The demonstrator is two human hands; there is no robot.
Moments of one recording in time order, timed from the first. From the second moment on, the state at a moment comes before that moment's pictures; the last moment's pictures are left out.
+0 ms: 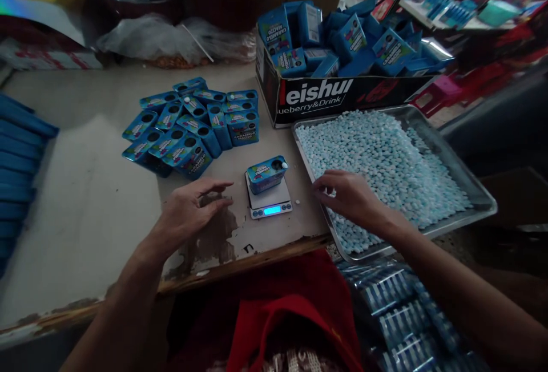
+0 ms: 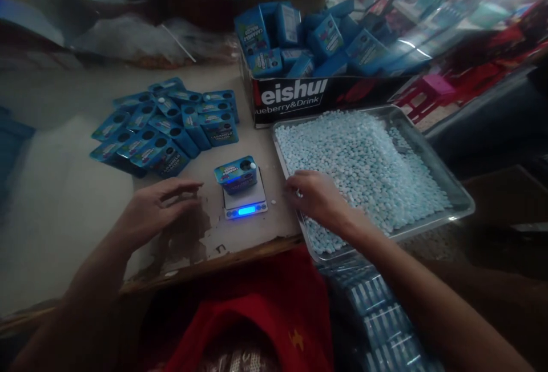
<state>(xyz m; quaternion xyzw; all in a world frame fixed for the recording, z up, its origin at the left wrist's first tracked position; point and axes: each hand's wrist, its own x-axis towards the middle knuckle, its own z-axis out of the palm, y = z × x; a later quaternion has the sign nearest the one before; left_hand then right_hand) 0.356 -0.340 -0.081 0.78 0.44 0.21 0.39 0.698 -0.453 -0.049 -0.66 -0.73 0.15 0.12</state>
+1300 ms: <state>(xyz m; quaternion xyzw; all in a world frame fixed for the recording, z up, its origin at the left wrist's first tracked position) 0.339 -0.342 -0.097 0.73 0.49 0.16 0.44 0.662 -0.385 -0.025 -0.61 -0.70 0.15 0.34</state>
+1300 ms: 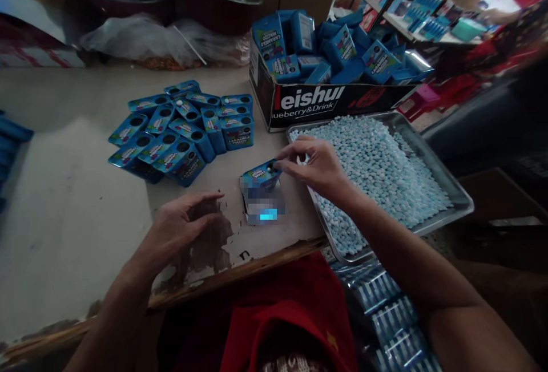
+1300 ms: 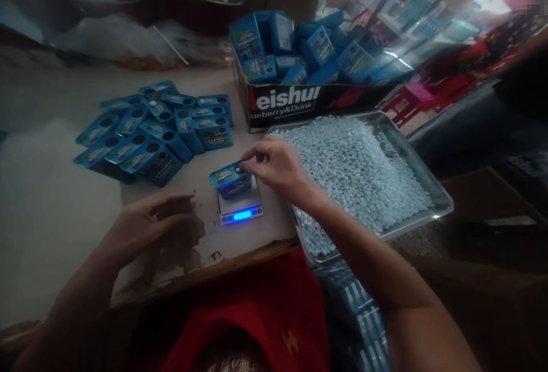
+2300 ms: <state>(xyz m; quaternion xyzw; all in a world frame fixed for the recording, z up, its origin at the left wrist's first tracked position) 0.356 -0.335 -0.088 0.78 0.45 0.18 0.39 0.673 -0.386 0.010 -0.57 -0.68 0.33 0.32</state>
